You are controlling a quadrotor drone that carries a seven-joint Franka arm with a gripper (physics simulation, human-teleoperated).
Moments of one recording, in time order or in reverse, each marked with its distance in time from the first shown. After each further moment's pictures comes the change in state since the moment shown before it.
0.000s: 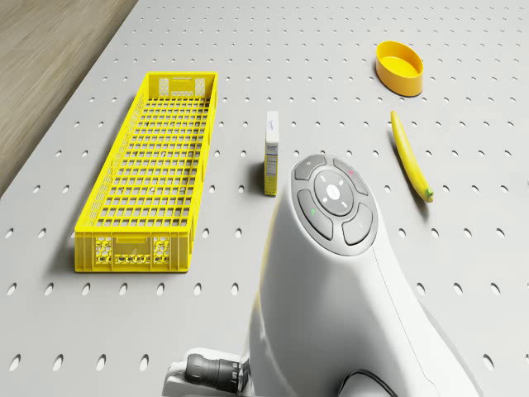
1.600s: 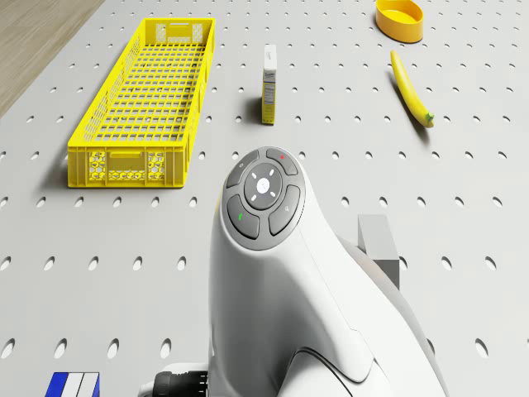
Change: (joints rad) arm -0.193 -0.193 0.114 -0.005 0.016 0.065 0.142
